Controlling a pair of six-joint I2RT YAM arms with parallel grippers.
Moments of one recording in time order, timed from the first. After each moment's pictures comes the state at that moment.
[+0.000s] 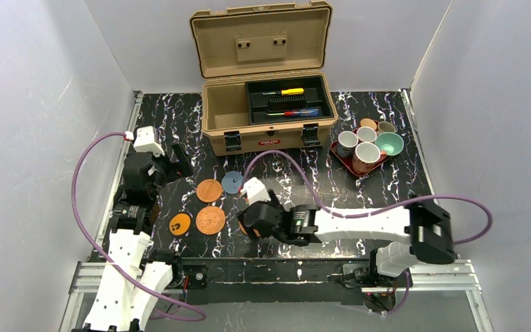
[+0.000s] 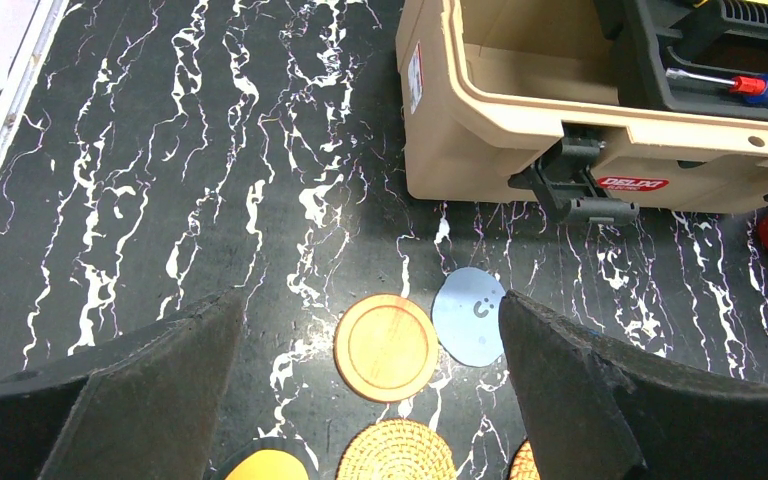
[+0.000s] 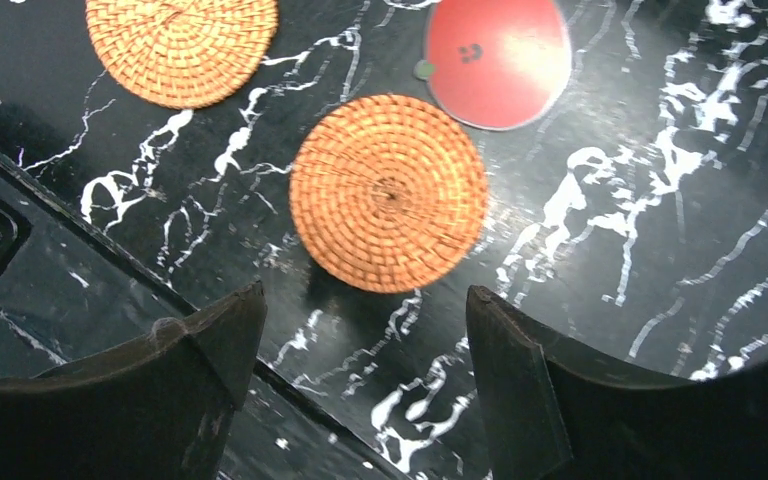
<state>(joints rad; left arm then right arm) -0.08 0.69 0.78 -0.44 -0.06 -0.24 1.40 1.45 1.01 -0.42 0.48 0.51</state>
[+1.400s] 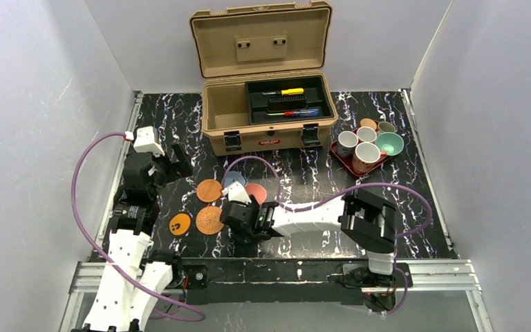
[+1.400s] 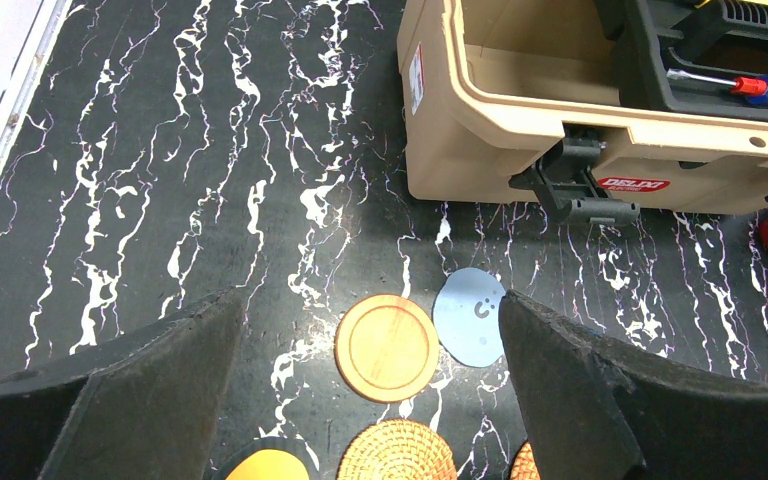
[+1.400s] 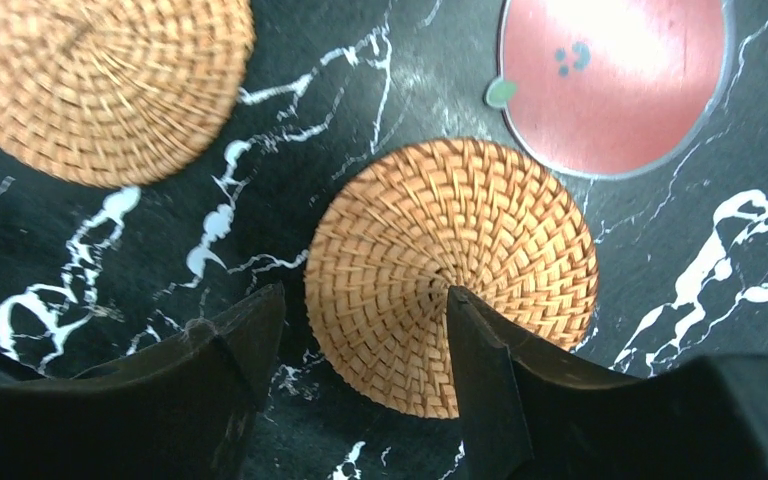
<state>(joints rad) -0.09 0.69 0.78 -0.44 -0.07 -0.24 1.36 1.87 1.23 -0.38 0.44 0.59</state>
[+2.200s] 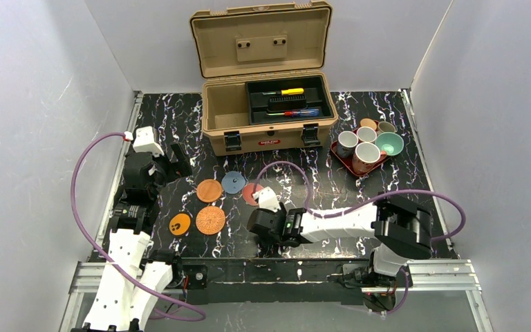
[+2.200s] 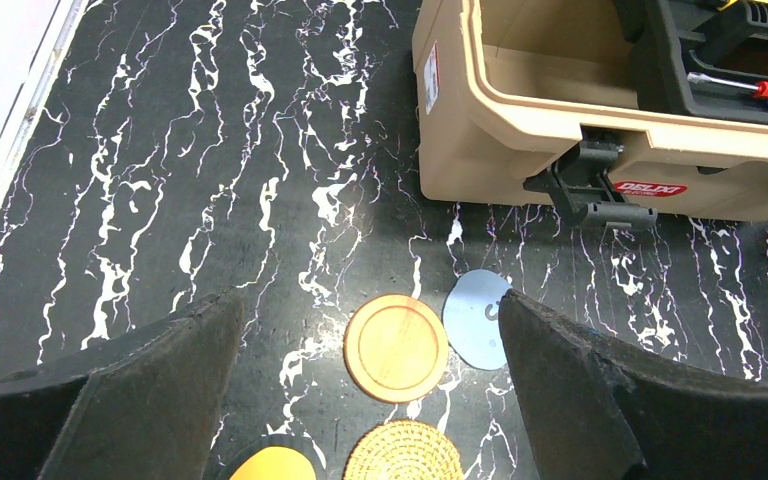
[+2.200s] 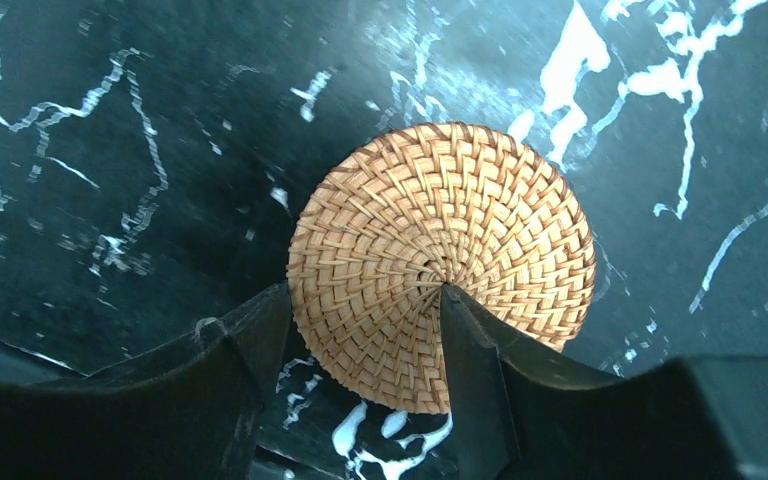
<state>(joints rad) -0.09 0.69 0.78 -0.45 -0.09 -0.24 1.36 1.66 0.94 -0.41 0.45 0.73</state>
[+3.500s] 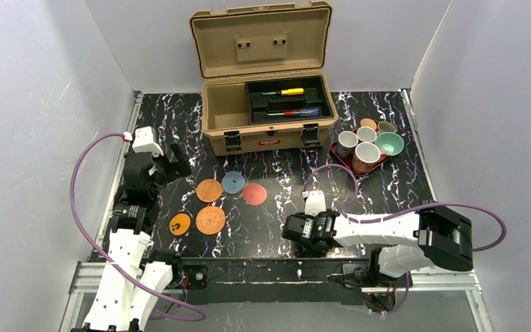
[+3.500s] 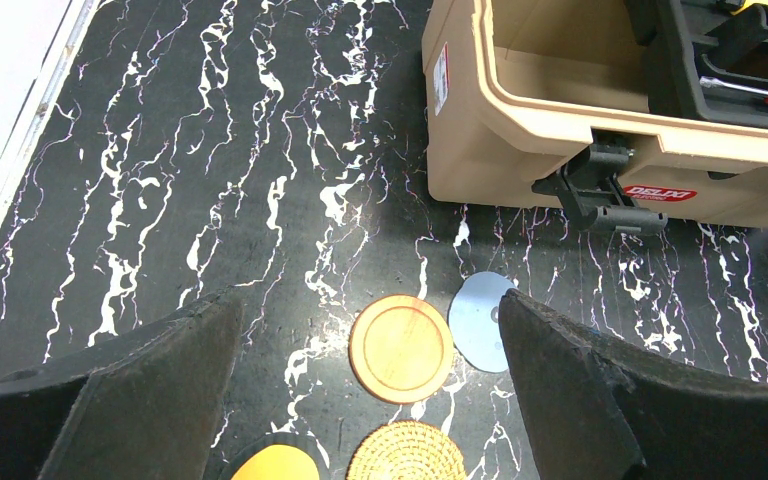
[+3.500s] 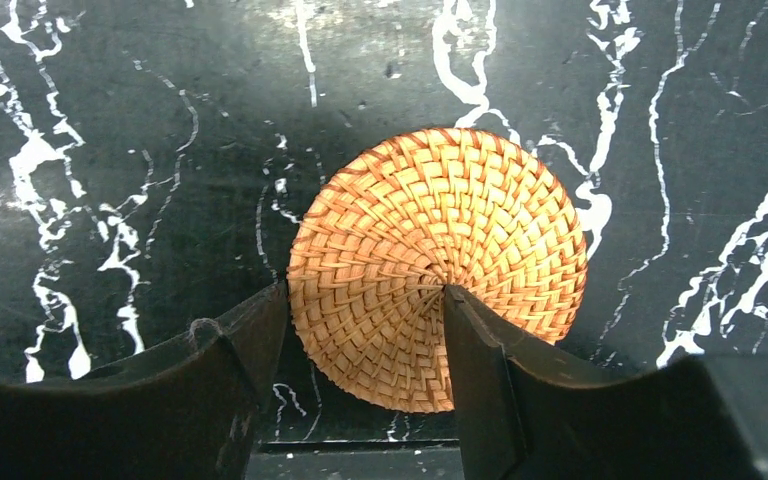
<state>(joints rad) -0.09 0.69 0.78 -0.45 -0.12 -0.24 1.32 1.36 0.68 -0.76 0.57 1.13</state>
